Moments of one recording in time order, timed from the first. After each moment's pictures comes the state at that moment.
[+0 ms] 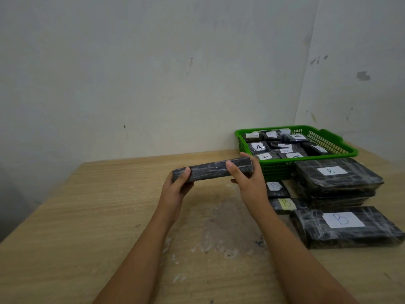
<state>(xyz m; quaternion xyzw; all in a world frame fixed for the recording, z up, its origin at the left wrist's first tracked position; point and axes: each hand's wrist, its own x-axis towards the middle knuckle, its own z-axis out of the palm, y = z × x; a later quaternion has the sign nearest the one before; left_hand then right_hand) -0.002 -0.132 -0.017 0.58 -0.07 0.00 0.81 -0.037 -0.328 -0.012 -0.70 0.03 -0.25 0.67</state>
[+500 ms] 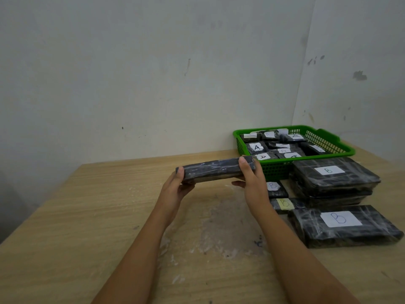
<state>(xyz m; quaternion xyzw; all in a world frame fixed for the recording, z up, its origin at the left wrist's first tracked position) -0.005 -0.129 -0.012 0.61 -0.09 -0.02 0.79 -0.033 -0.337 -0.016 -0.63 0.05 -0.22 0.75</state>
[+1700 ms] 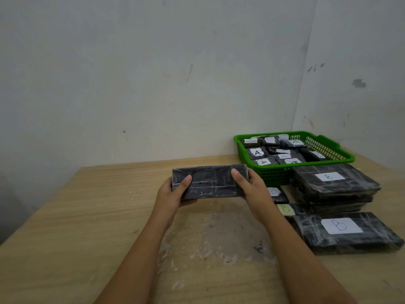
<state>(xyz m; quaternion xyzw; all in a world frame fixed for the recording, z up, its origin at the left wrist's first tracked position) -0.001 -0.123 -0.014 0.65 -0.05 0.00 0.76 -0.033 -0.351 -0.018 -0.69 0.00 -0.14 0.71</state>
